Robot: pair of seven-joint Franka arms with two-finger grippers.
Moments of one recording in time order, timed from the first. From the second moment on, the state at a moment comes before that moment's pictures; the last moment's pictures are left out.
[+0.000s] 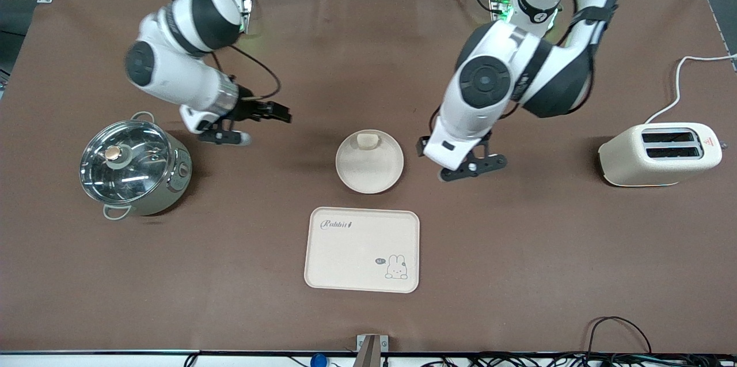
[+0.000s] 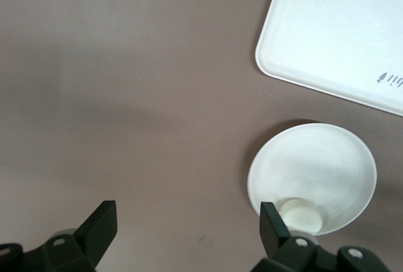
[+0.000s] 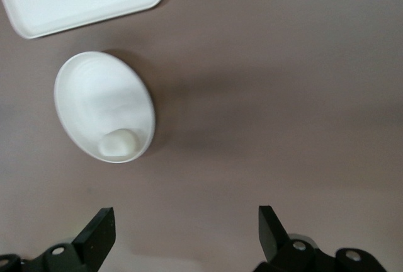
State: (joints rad) left arm -0.49 0.46 -0.15 -1.44 0.05 1.79 -0.89; right arm 0.11 0.00 0.24 -2.12 0.40 2.03 0.32
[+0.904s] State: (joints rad) left arm -0.74 0.78 -0.15 -1.44 0.15 2.14 -1.73; right arm -0.30 -0.04 0.23 -1.66 0.04 1.72 0.05
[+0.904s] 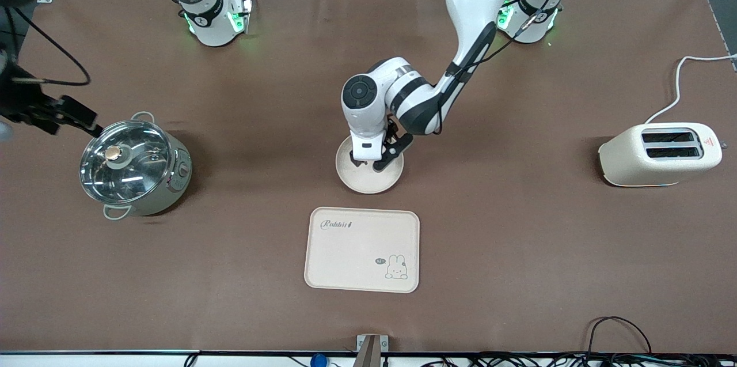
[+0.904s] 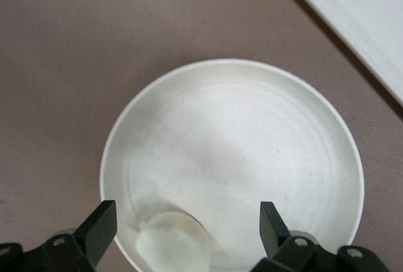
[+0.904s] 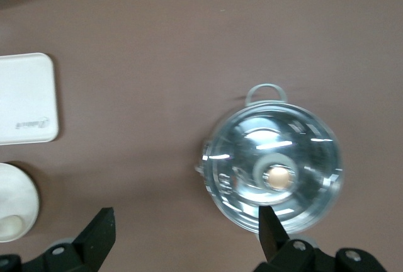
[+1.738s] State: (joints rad) left arm -0.79 0.84 -0.15 -1.44 0.15 2.15 -1.90; right arm -0.27 -0.02 0.23 -1.58 0.01 1.66 0.05
